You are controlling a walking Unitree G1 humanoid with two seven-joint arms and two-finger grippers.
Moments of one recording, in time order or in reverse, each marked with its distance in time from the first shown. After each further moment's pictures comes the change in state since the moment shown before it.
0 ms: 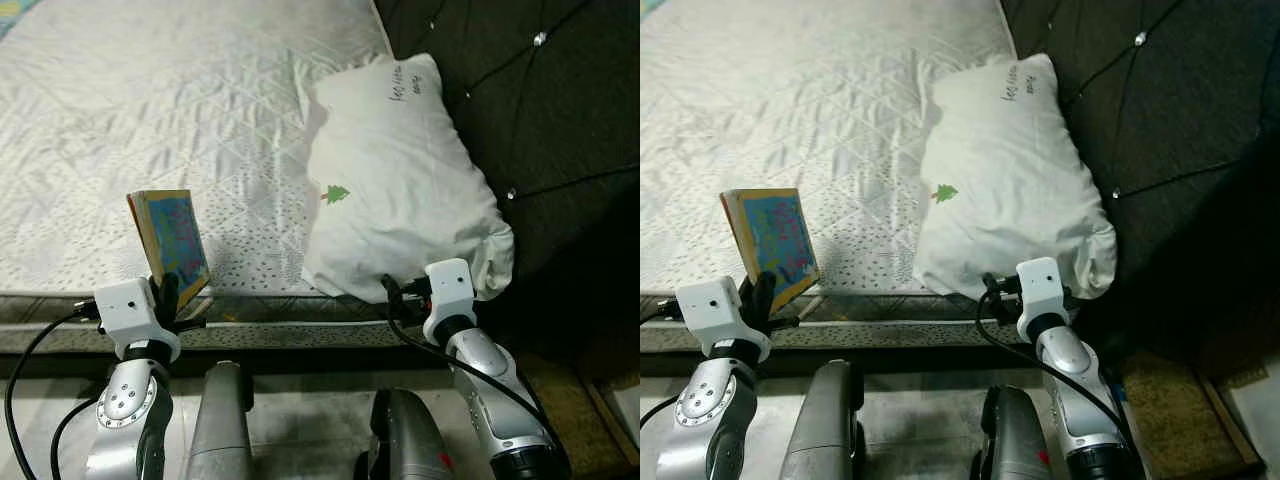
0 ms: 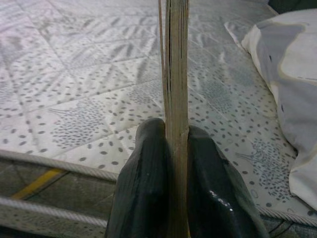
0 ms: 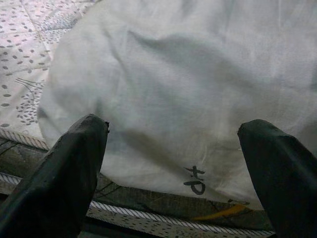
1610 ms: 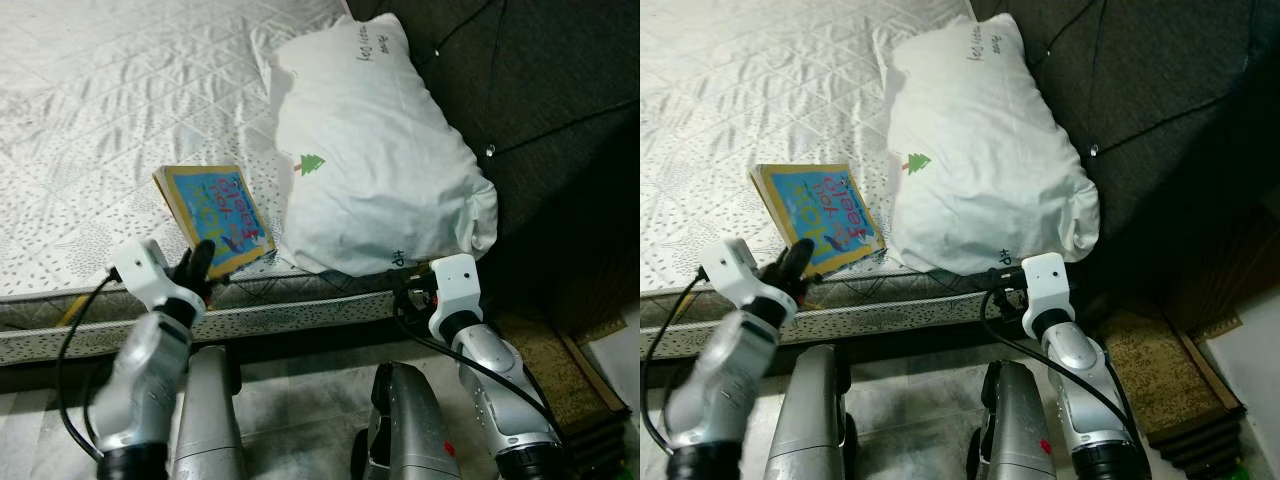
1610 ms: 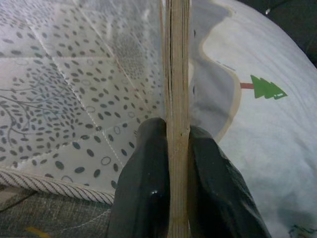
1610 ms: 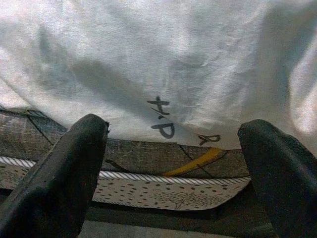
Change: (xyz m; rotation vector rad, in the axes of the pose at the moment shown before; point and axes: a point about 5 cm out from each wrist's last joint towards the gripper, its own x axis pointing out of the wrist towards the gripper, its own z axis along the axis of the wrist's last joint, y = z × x) left arm 0.042 -0.024 0.023 -0.443 0.111 -0.218; right arm 0.000 -0.009 0.004 -0.016 -0.016 -0.020
